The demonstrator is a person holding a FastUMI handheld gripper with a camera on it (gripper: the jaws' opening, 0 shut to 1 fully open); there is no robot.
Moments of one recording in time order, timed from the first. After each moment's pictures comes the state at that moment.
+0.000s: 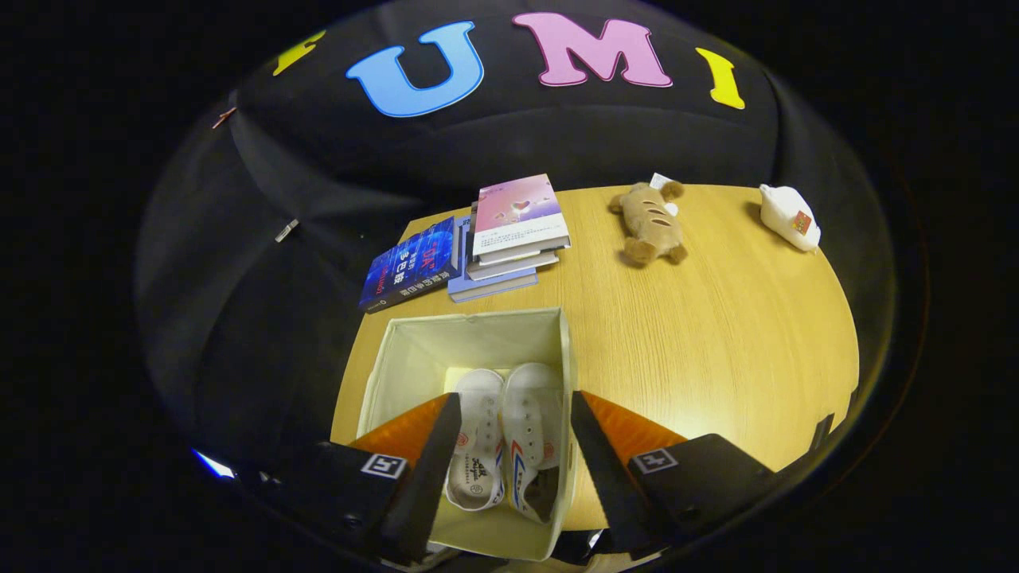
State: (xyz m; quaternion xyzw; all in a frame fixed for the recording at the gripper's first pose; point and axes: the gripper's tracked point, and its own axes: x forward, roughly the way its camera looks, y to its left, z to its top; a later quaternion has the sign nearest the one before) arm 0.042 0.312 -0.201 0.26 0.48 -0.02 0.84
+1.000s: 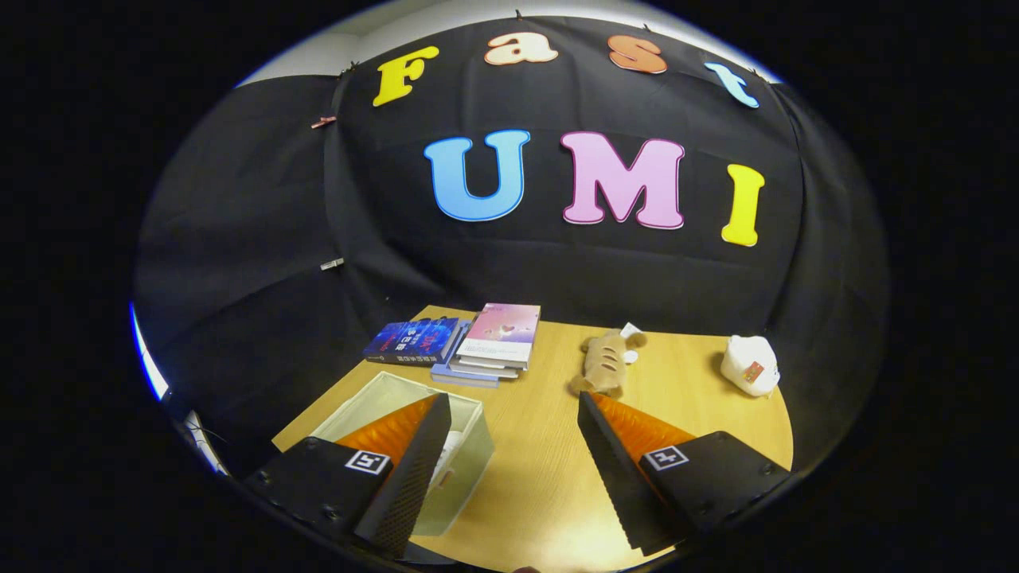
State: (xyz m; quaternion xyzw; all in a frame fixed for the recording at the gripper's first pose) arm 0.019 0.163 -0.092 0.14 0.26 0.02 0.95
